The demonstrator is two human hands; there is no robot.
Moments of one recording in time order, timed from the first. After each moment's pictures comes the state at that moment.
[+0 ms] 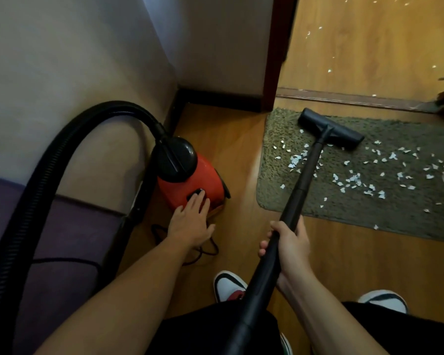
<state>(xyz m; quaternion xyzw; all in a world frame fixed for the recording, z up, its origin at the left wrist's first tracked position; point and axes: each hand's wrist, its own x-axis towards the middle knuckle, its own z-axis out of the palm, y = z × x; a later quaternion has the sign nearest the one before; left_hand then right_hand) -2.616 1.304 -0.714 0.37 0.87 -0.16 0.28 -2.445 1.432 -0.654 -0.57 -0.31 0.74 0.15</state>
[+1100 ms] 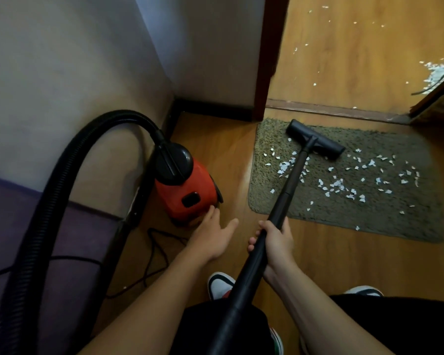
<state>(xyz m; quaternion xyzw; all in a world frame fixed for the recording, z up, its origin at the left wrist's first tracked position) -2.553 1.335 -0.624 0.17 0.87 0.18 0.43 -2.449 1.428 -0.641 -0.57 -0.29 0.76 0.14</state>
